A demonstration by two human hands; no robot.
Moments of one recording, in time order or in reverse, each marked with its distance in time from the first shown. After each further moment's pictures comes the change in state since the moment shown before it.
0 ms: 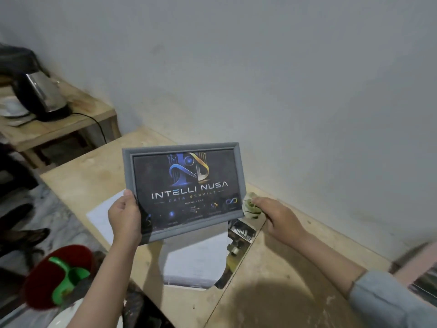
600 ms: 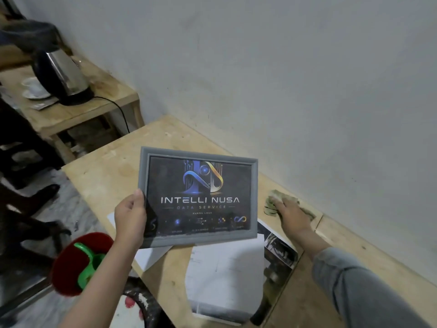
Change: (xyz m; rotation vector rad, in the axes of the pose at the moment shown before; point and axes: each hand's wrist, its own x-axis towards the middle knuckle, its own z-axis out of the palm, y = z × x) left_hand 0.101 -0.041 -0.011 0.160 -0.090 0.009; right_hand 0.076 0.084 0.135 -0.376 -0.456 0.474
